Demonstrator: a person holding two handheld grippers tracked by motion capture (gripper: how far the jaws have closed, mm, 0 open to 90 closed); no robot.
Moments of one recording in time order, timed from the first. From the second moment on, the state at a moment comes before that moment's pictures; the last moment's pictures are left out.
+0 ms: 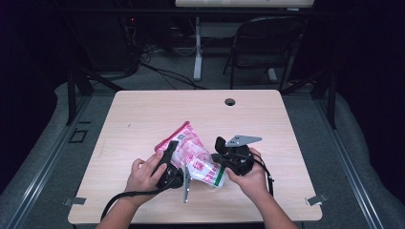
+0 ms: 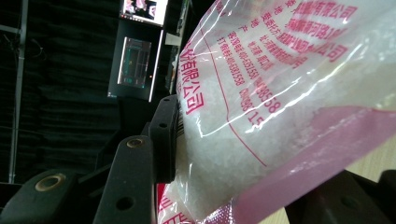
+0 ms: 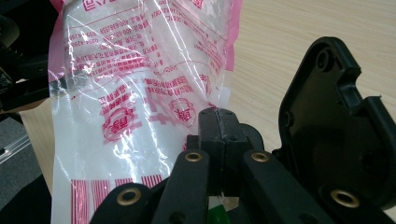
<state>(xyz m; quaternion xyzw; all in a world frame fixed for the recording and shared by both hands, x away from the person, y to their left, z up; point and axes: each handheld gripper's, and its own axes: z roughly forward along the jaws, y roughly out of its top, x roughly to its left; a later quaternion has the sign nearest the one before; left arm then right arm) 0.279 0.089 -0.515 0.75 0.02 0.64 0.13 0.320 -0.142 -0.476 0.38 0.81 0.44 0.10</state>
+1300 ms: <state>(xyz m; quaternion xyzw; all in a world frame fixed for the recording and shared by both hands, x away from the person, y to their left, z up) 0.275 0.087 -0.509 0.75 -0.01 0.65 0.11 0.318 -0.143 -0.475 0.38 0.80 0.45 0.10</state>
